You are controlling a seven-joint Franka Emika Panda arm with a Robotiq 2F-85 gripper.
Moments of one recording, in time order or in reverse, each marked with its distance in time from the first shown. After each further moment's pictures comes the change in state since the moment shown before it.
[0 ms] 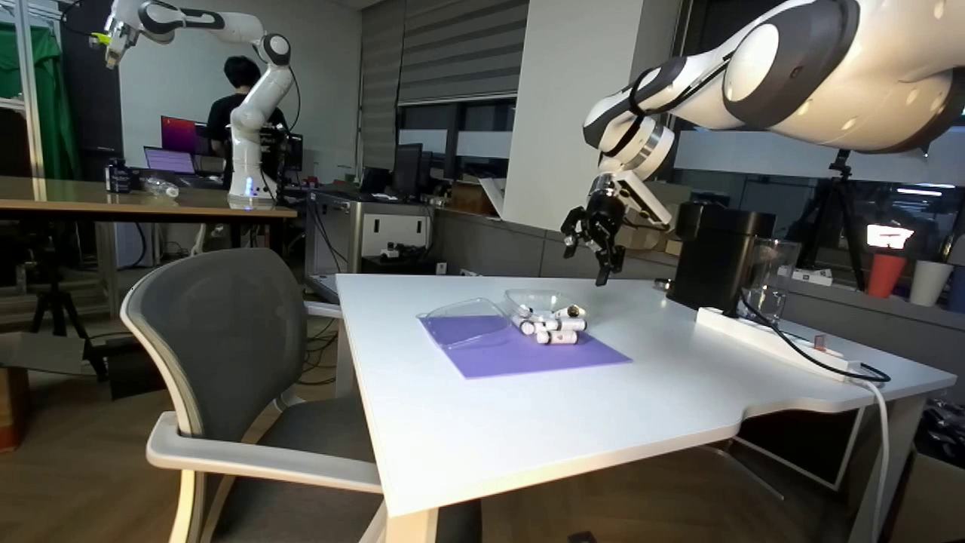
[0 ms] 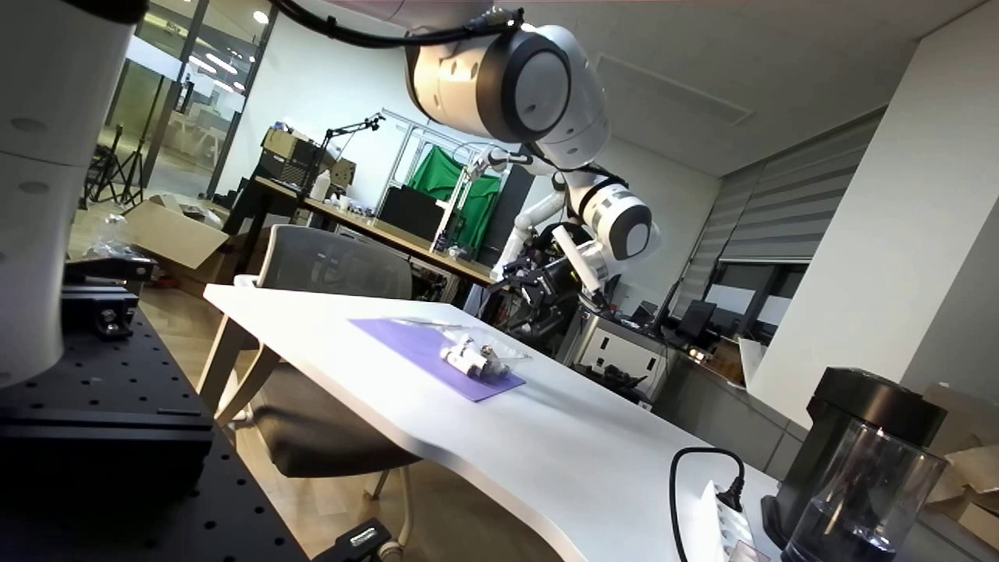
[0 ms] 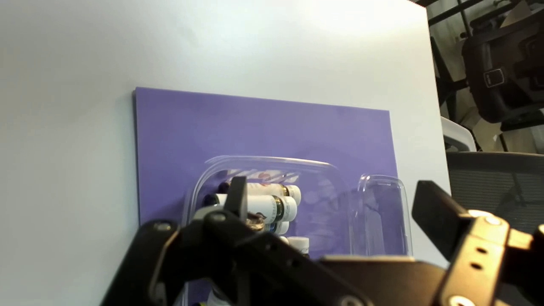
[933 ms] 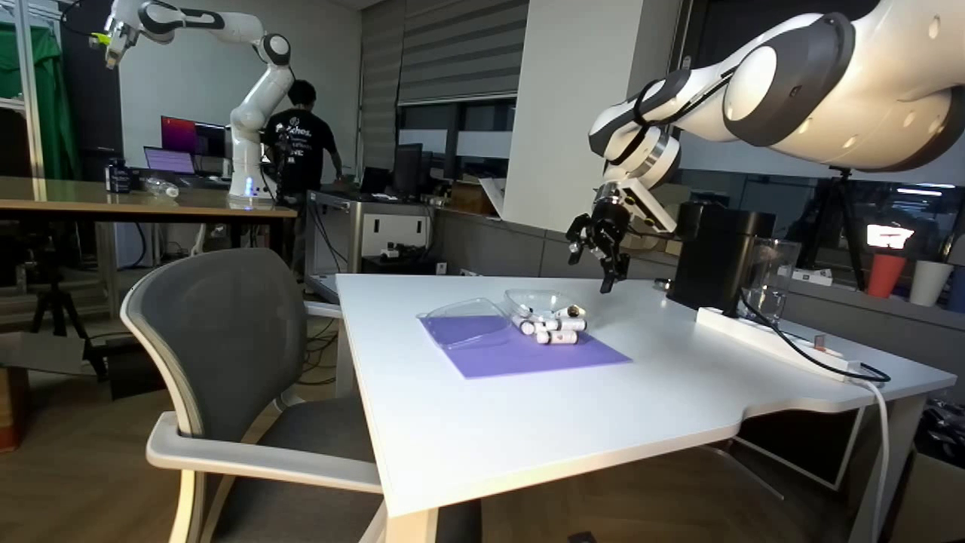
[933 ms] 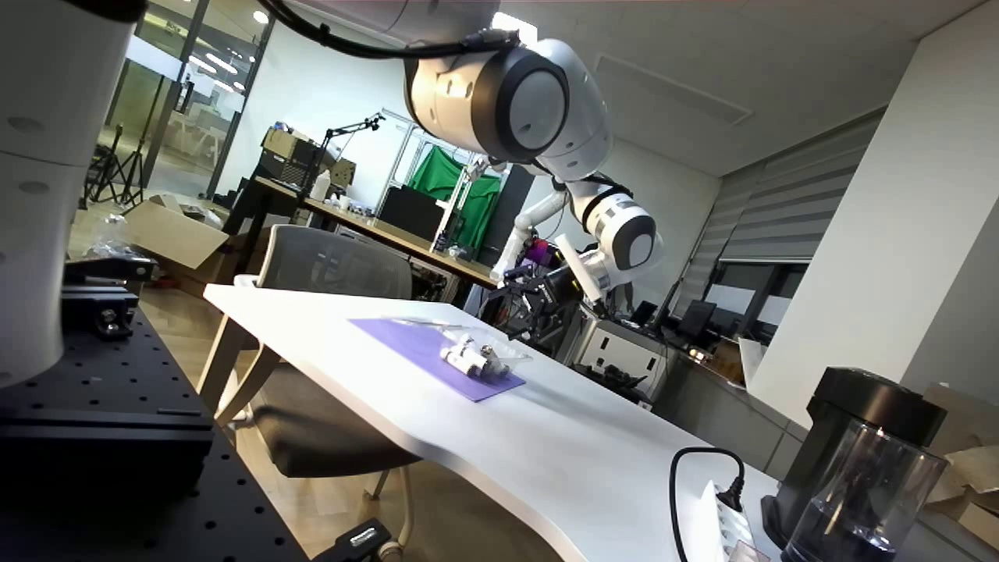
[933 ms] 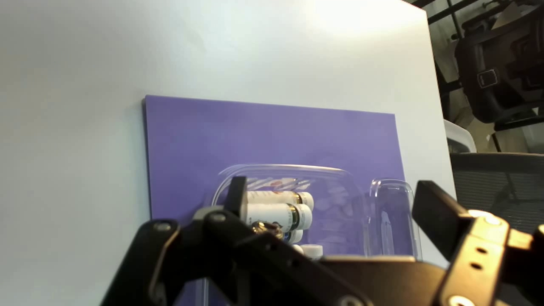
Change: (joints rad) arm -0.019 0.053 0.005 0.058 0.005 -0.031 0.002
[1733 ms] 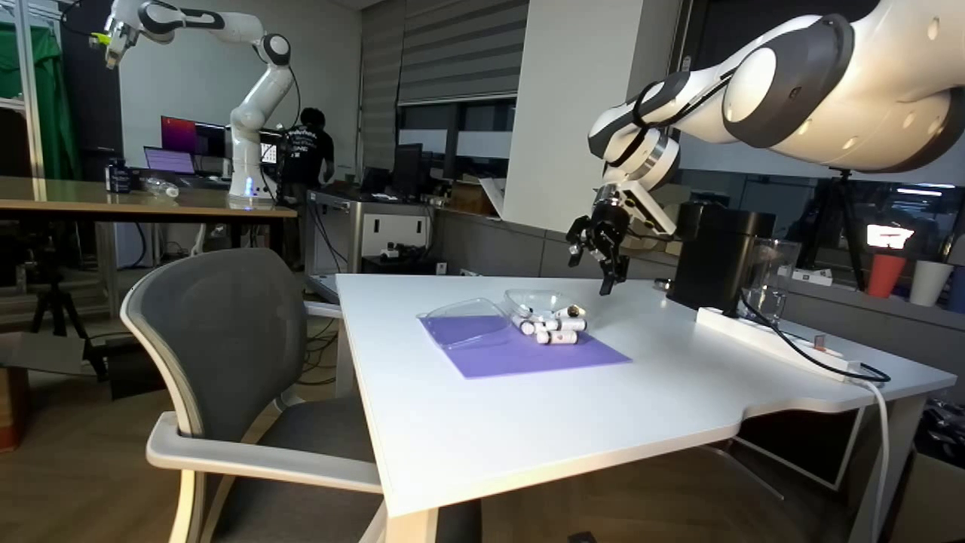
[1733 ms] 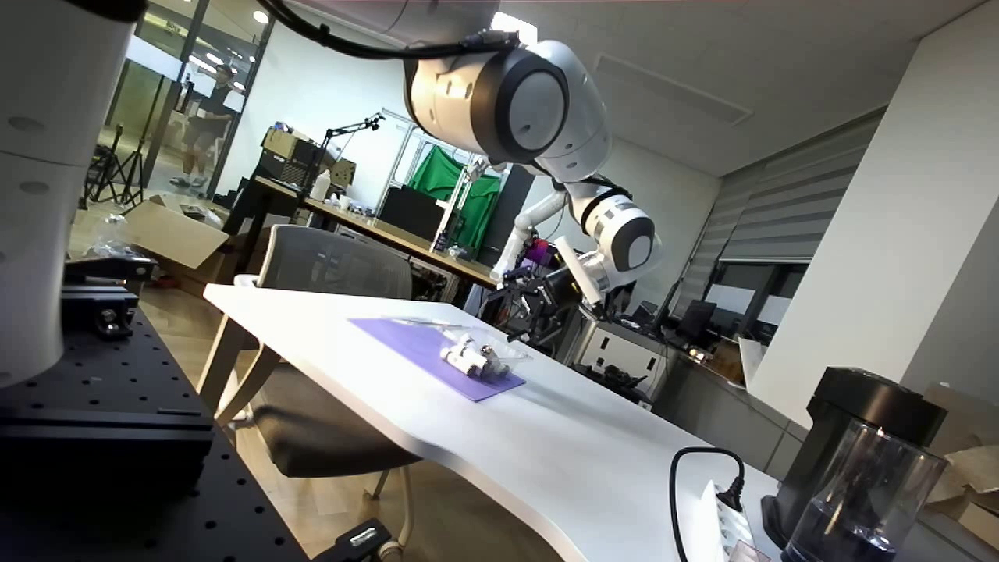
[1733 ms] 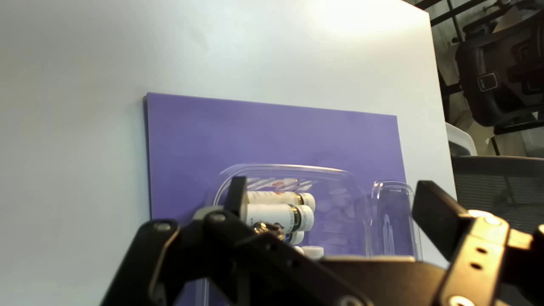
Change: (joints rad) arm 0.001 0.003 -0.001 -0.003 -0.002 0.004 -0.018
